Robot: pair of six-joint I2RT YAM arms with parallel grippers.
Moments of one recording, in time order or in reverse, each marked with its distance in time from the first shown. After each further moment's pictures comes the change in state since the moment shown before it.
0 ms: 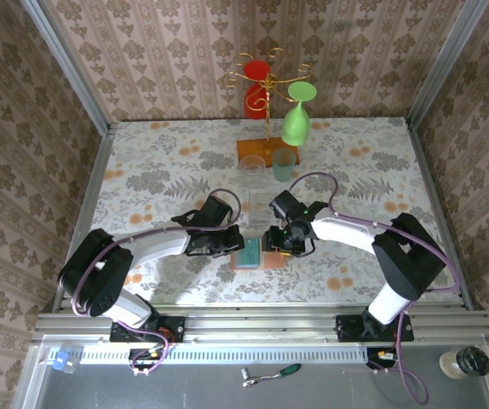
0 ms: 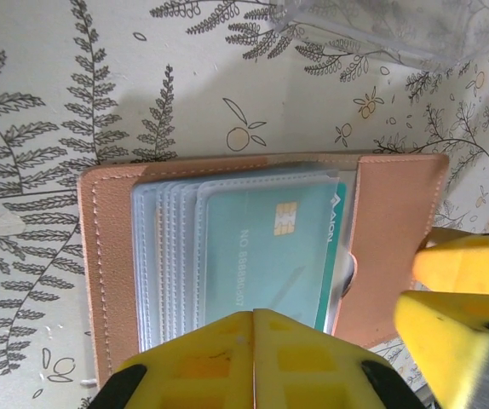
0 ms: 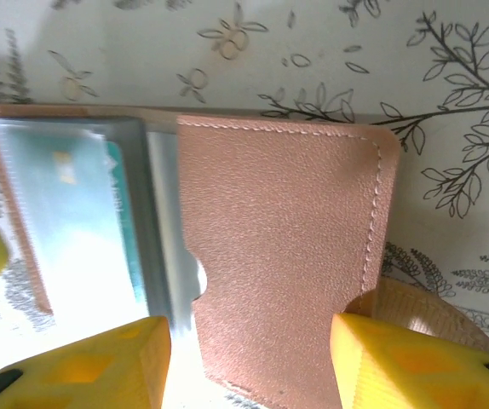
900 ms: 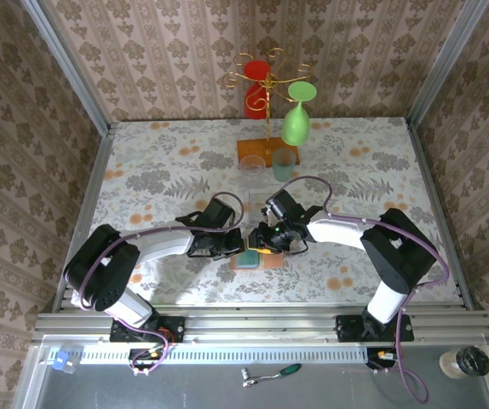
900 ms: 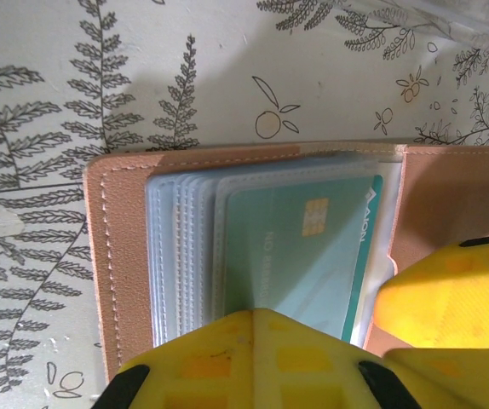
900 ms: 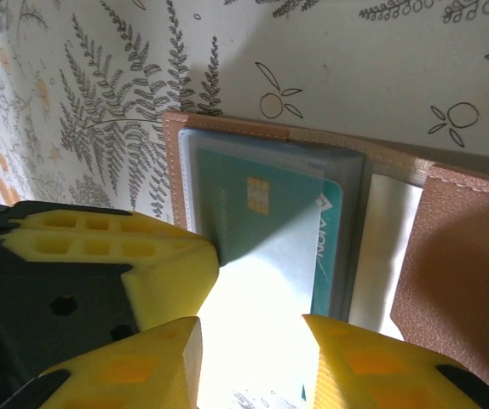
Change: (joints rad) left arm -0.011 0.044 0.000 0.000 -0.005 0.011; right arm 0.004 0.078 -0.037 0.309 -0.229 0.071
